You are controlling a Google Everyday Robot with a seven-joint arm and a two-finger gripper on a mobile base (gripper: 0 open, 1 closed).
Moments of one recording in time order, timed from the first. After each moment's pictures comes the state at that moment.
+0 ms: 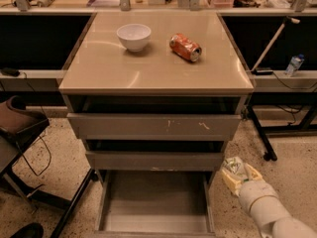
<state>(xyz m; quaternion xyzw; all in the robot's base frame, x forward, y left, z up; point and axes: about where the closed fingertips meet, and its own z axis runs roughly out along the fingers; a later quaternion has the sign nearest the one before) 0.476 -0.263 0.605 -0.08 0.83 0.00 0.55</state>
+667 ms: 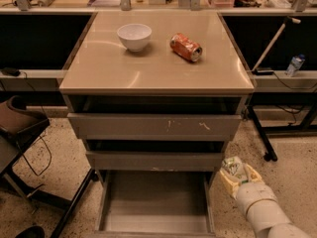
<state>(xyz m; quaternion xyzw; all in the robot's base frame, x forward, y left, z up) 0.457 -0.247 0.637 -0.09 0.82 -0.03 0.56</state>
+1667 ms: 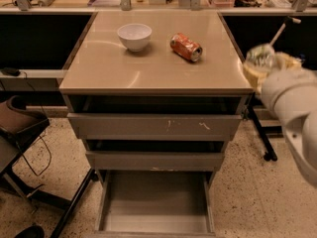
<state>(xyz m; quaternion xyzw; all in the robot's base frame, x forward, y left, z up) 0.555 -0.266 0.941 -0.09 0.73 -0.12 0.66</state>
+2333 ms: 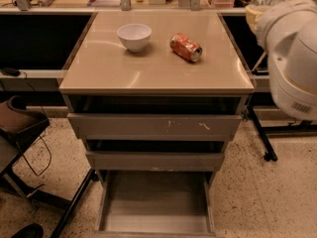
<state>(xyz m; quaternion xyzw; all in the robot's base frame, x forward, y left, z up) 0.617 -0.257 1.048 -0.07 0.71 -0.19 0.67</state>
